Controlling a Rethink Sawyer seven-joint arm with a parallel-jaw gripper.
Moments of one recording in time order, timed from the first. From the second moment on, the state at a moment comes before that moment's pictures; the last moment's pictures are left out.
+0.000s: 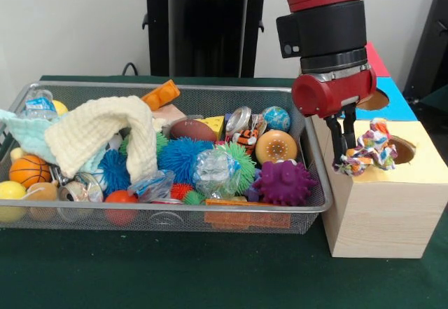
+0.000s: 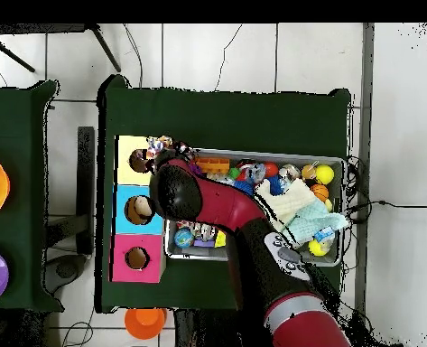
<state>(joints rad) -0.32 -0.62 0.32 1.78 0.16 0.03 0.76</state>
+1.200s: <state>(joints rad) -0.29 -0.66 0.35 1.86 0.16 0.03 0.76</state>
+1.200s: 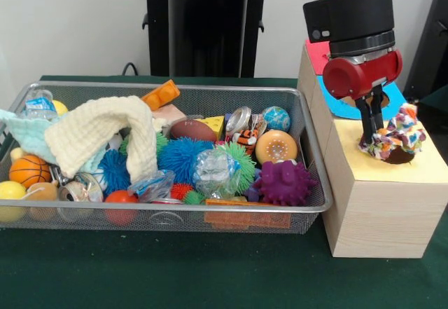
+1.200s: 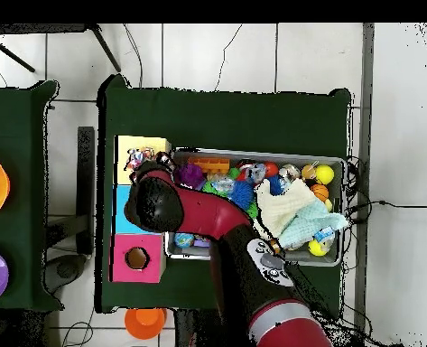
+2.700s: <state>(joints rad) -0.27 -0.65 0.35 1.89 0.18 0.01 0.76</state>
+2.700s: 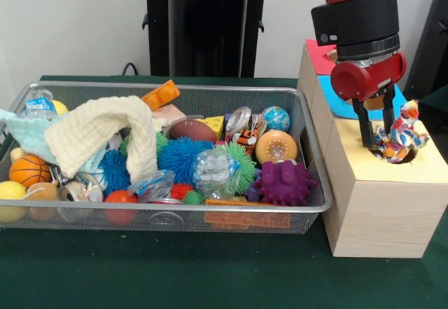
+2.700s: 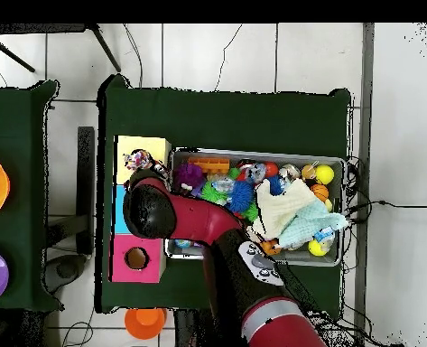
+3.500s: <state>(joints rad) -0.13 -0.68 0.20 1.86 0.21 0.05 0.76</state>
